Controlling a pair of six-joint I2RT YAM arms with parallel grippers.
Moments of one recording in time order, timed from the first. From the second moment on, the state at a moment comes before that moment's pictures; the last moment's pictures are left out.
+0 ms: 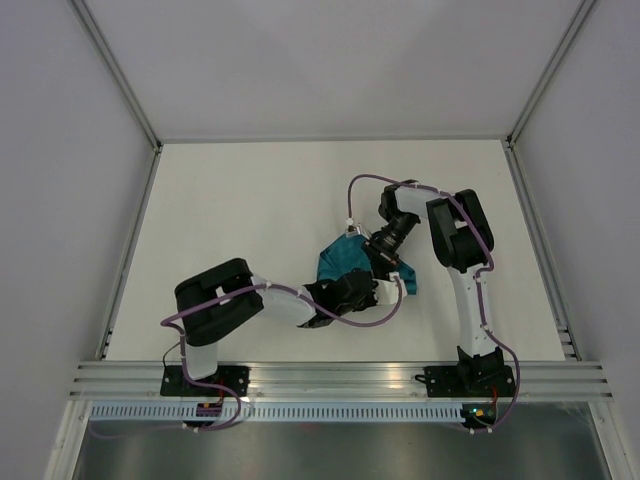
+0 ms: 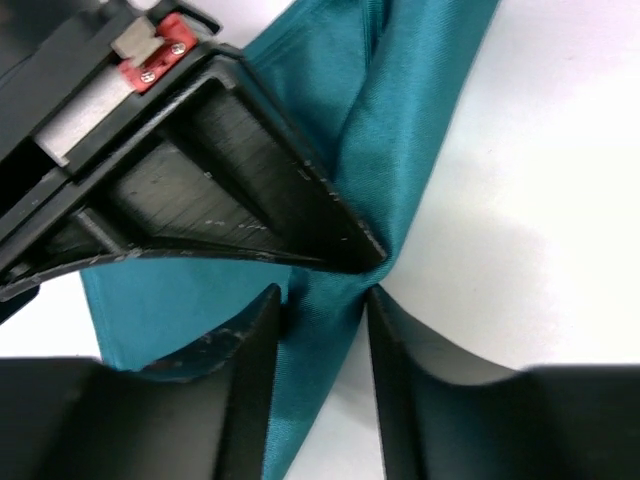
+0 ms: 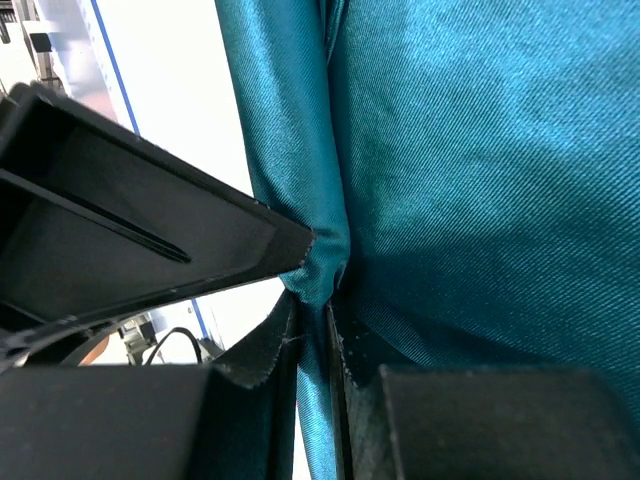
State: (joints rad) left arm -1.15 1.86 0.84 0.45 -0.25 0.44; right arm 0.34 2.34 1.61 -1.38 -0.82 -0.92
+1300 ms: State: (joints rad) left arm -0.78 2.10 1.31 -0.06 0.71 0.18; right arm 0.03 1.56 1.02 -0.82 -0.81 -0.91
